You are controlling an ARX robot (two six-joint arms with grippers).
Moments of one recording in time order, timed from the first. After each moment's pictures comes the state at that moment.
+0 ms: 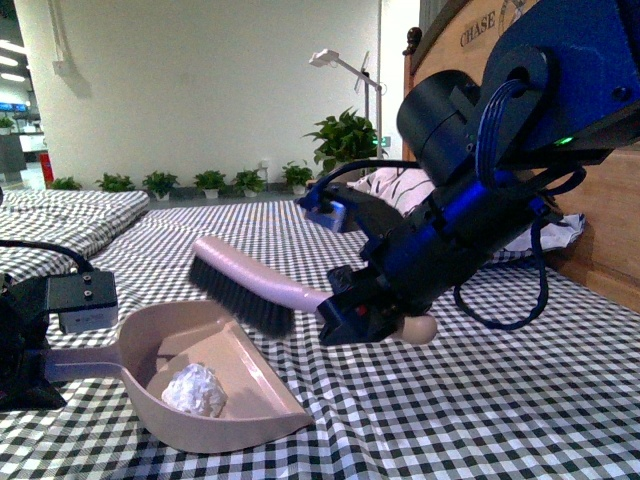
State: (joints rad) left arm 0.06 2.00 1.50 -0.54 0.24 1.21; right arm 0.48 2.00 1.62 -0.45 -0.37 -0.35
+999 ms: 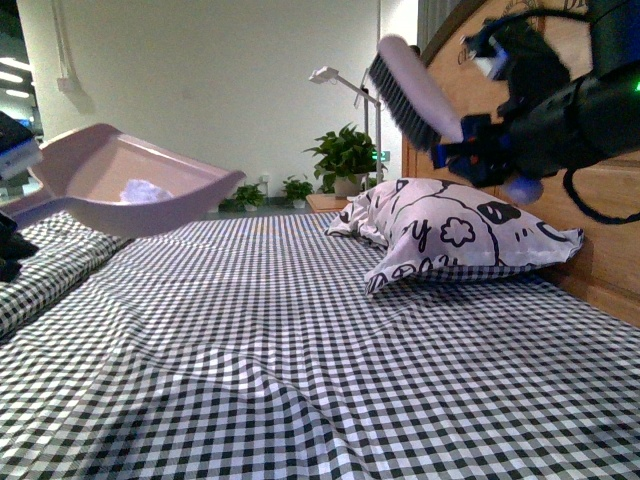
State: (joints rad) left arm 0.15 1.81 1.39 0.02 0.26 0.66; right arm 0.30 1.76 1.39 0.24 -0.10 -0.12
